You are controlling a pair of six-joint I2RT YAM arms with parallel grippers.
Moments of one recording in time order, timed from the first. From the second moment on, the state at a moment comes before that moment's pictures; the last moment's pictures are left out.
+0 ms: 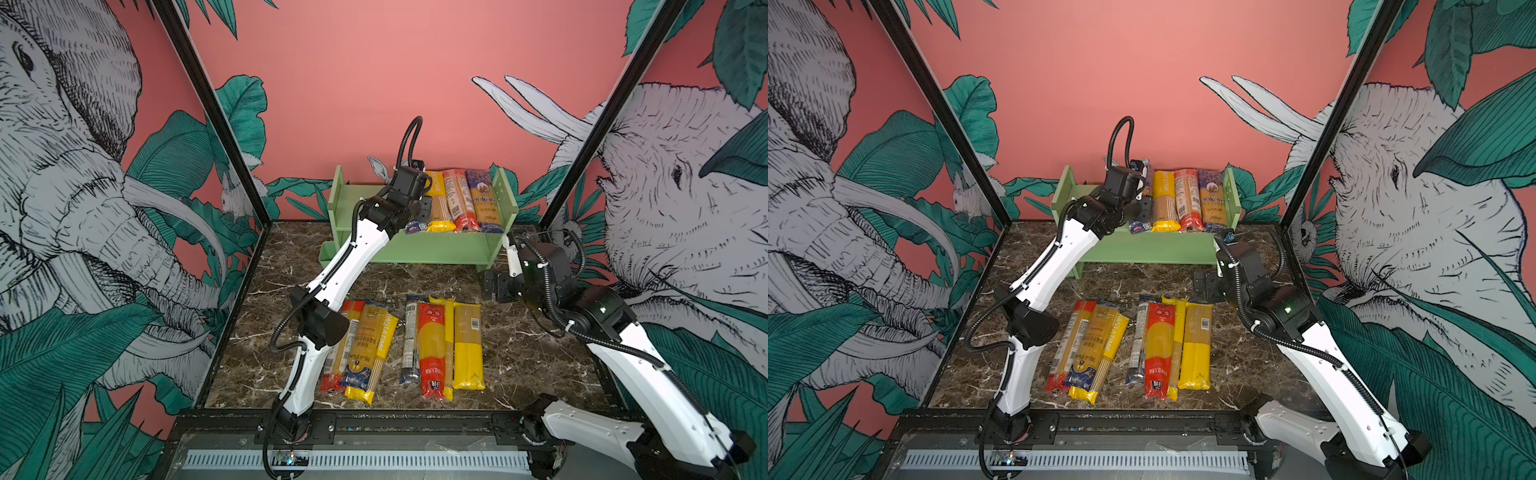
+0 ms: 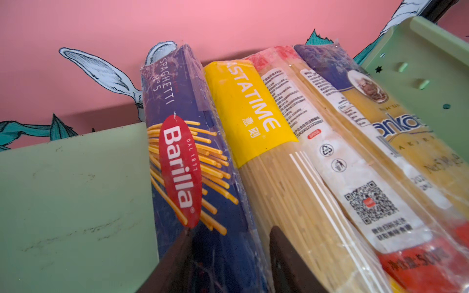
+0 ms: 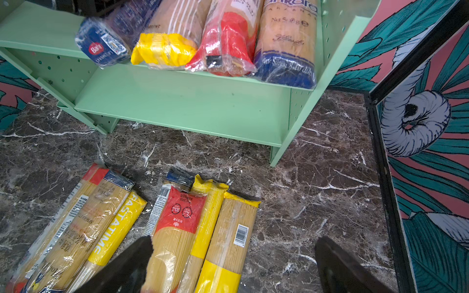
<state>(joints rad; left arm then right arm) -0.69 2.18 2.55 -0.90 -0.24 -0.20 0.61 1.05 1.39 -1.02 0.31 0.27</state>
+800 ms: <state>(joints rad) -0.69 2.18 2.55 -0.94 -0.36 -0.19 0.61 1.05 1.38 -1.02 0.30 0.28</state>
